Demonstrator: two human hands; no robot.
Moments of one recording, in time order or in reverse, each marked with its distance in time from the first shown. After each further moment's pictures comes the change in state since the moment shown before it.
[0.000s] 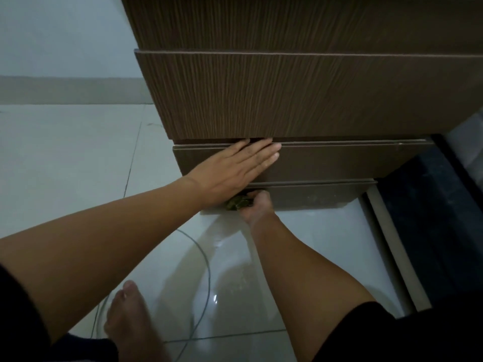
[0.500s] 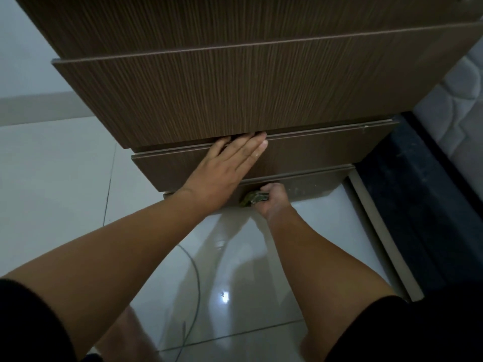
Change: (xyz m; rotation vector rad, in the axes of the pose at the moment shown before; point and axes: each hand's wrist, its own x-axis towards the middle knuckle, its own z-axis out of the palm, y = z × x) left_hand 0.044 0.035 0.002 -0.132 0.051 -0.179; right_hand 0.030 -0.066 -0.053 -0.013 0.081 -0.055
